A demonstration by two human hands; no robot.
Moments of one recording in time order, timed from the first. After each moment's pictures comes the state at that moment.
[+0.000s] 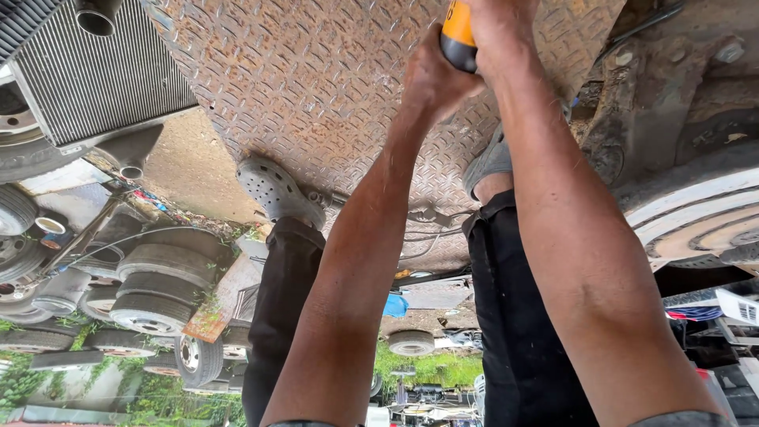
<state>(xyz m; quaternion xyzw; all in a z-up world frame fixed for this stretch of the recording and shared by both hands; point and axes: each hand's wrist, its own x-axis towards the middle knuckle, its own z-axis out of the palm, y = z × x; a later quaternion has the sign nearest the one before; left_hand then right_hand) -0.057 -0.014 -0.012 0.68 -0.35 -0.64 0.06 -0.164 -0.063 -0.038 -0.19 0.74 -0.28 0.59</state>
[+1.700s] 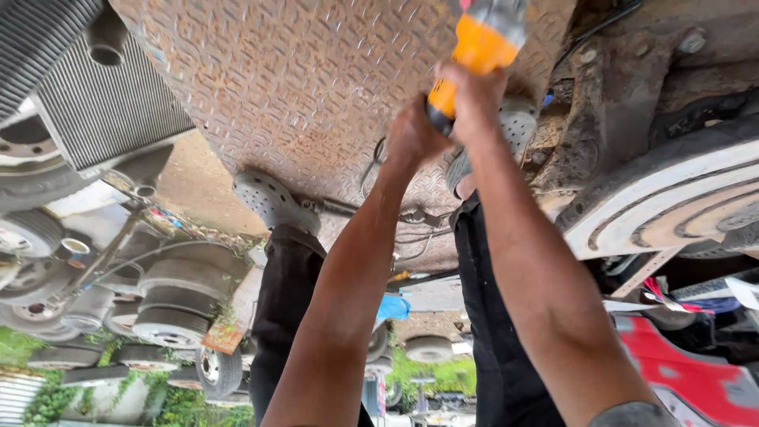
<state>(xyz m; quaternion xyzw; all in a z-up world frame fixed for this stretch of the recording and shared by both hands) -0.087 0.017 0.019 0.65 -0.41 -0.64 -0.07 -0.198 -0.006 -0.002 -0.05 0.75 -0.33 0.57</state>
